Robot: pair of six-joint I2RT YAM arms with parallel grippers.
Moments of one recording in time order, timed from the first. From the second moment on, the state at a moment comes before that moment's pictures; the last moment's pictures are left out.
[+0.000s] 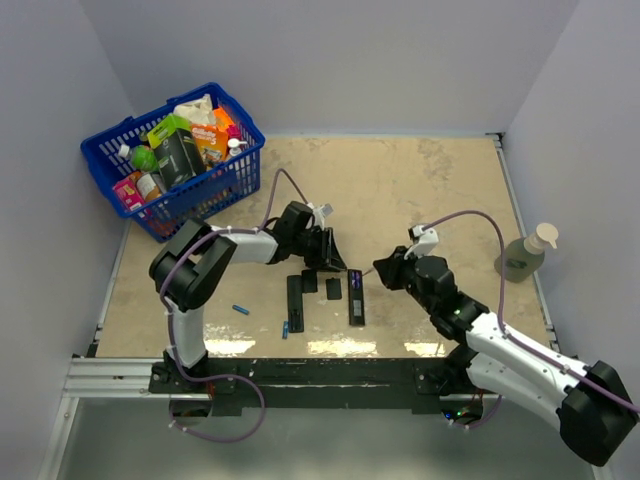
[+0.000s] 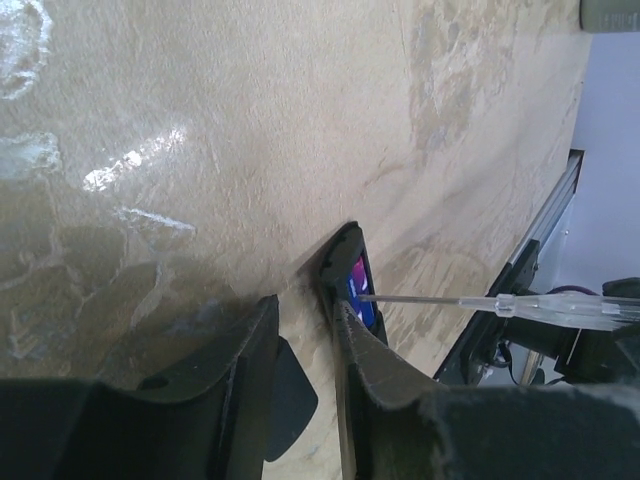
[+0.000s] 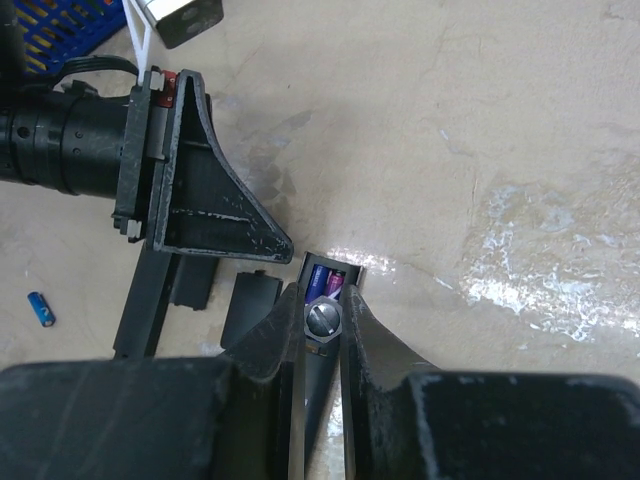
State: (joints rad) left arm -0.63 1.93 1.00 0.14 0.55 -0.73; right arm 0.67 0.83 0.33 0.13 0.20 0.53
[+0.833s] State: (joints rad) left arm -0.63 1.98 0.99 0.24 0.64 -0.72; right arm 0.67 0.72 0.20 0.24 0.22 0.61
